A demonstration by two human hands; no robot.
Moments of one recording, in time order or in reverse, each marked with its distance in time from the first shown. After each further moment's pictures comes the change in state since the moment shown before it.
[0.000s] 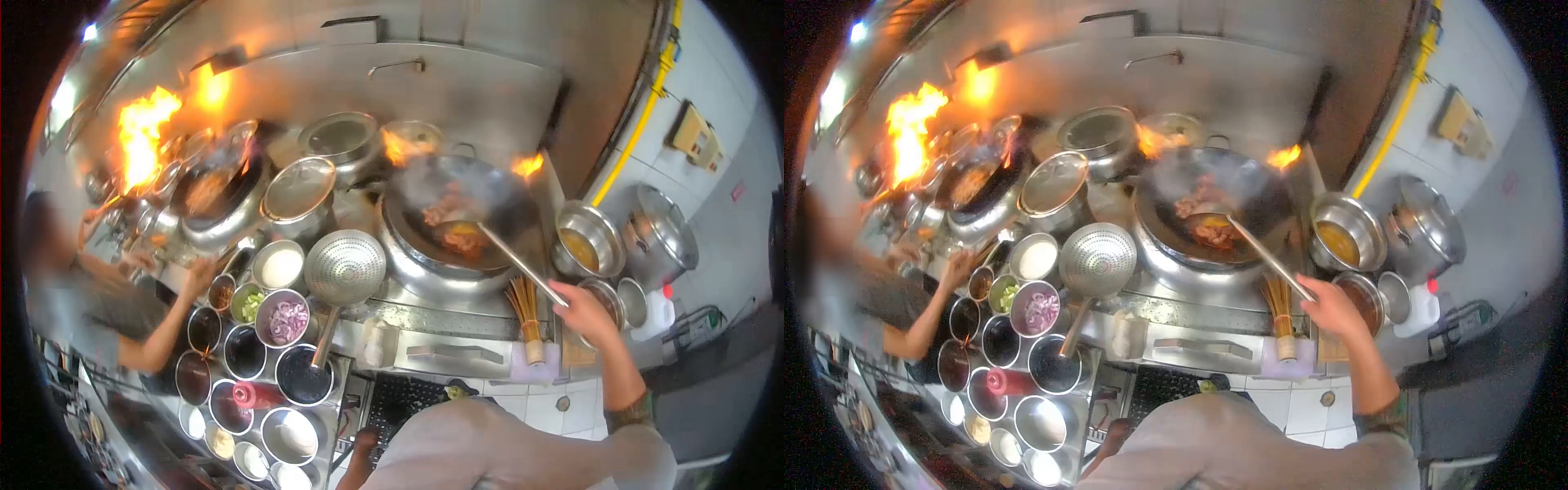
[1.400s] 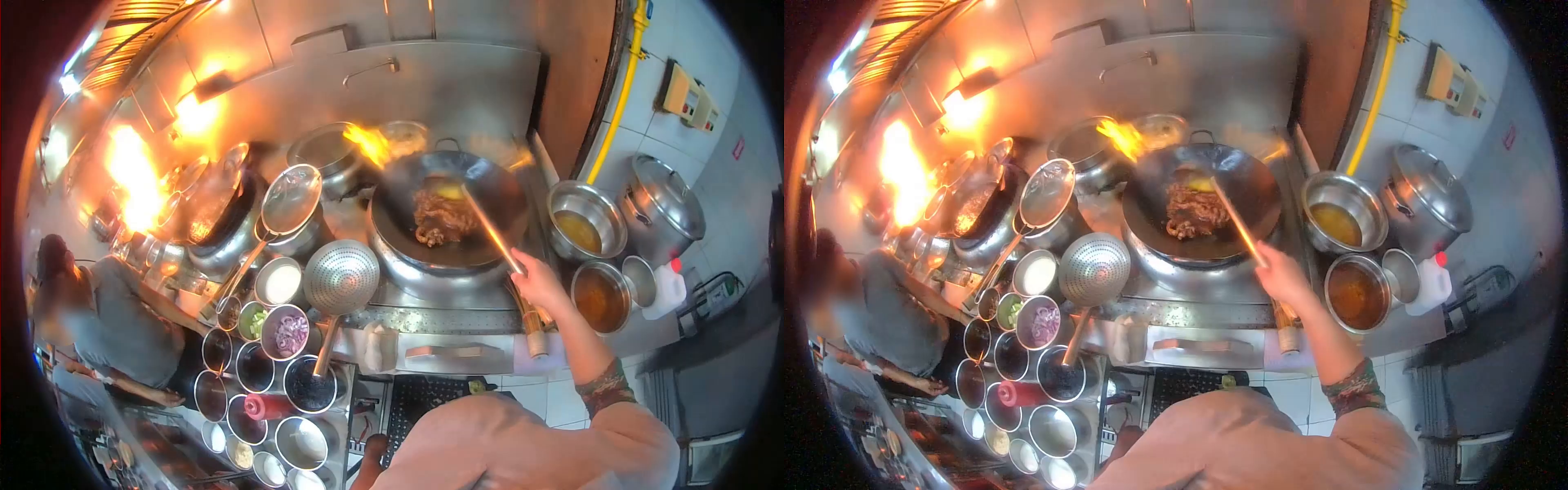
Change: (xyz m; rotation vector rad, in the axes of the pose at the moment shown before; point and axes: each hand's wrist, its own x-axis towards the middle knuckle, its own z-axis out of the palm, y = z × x) left_hand 0.010 0.000 -0.024 1.327 -0.252 0.505; right_hand 0.067 0.018 0.067 0.216 0.099 0.114
